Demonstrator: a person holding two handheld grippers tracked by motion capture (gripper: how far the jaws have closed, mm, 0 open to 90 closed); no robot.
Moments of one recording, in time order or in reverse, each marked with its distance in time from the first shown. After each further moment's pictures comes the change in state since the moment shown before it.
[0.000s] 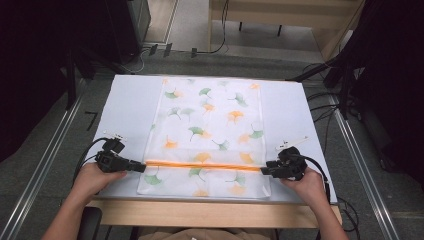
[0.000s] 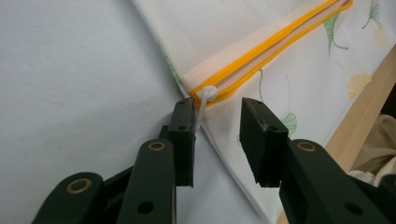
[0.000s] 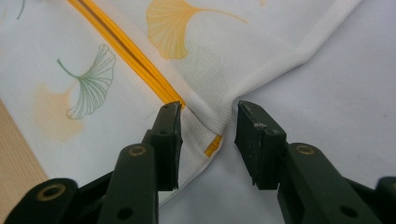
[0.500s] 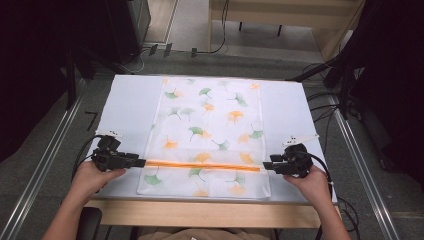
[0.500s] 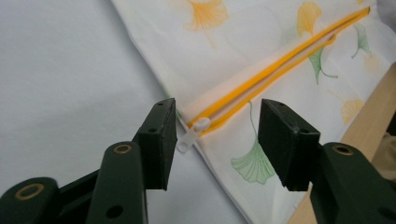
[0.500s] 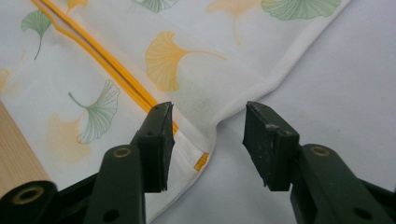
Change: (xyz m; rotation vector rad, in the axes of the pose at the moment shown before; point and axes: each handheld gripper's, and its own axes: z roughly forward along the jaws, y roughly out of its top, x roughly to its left) left arm -0.010 0.001 -0.016 -0.147 0.063 0.064; right arm -0.003 0.004 -0.019 -0.105 -0.018 0.028
